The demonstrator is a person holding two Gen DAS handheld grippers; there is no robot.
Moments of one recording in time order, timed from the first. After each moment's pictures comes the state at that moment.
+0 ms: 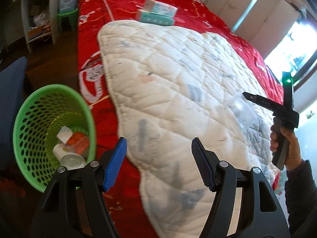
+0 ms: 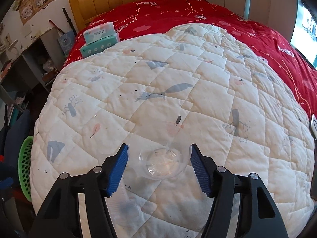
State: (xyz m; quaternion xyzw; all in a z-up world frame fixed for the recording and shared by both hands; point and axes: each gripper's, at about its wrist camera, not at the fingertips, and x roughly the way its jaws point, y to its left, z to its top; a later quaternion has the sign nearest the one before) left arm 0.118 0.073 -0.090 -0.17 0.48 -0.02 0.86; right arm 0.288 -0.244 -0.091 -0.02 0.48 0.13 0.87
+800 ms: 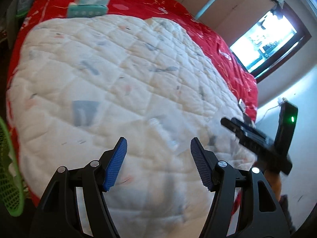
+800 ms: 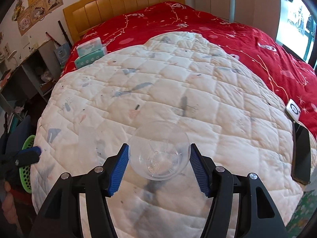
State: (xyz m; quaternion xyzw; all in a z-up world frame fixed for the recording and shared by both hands) left arm 0.211 -0.057 -0.086 -0.20 0.48 -0.16 0.84; right arm 0.230 -0.332 -0.064 0.01 0.45 0.10 0.89
